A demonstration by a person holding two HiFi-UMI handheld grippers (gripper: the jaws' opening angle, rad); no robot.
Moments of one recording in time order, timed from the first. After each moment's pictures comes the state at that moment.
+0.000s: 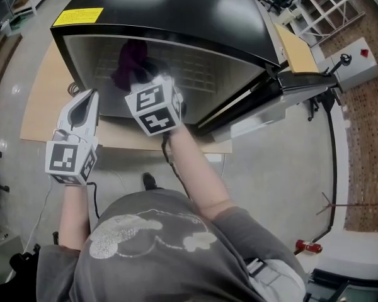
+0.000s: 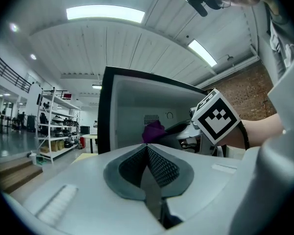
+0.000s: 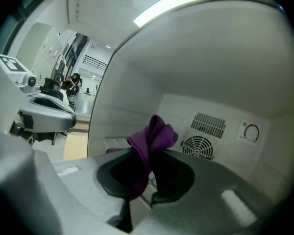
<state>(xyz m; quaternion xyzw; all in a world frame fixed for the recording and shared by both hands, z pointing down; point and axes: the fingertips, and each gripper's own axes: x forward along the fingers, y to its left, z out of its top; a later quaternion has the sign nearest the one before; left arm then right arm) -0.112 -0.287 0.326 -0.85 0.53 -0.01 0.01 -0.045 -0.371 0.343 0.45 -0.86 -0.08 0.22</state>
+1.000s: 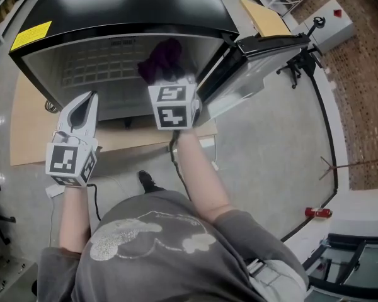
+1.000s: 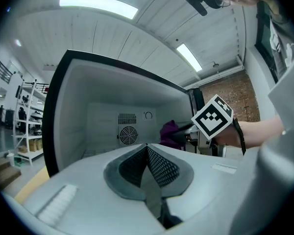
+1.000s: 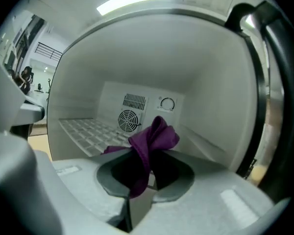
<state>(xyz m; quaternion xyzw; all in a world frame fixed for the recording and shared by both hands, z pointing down) -0.036 -0.287 0.332 -0.90 0.43 -0.02 0.01 0.134 -0.359 0.349 0.66 -0.73 0.00 0.19</state>
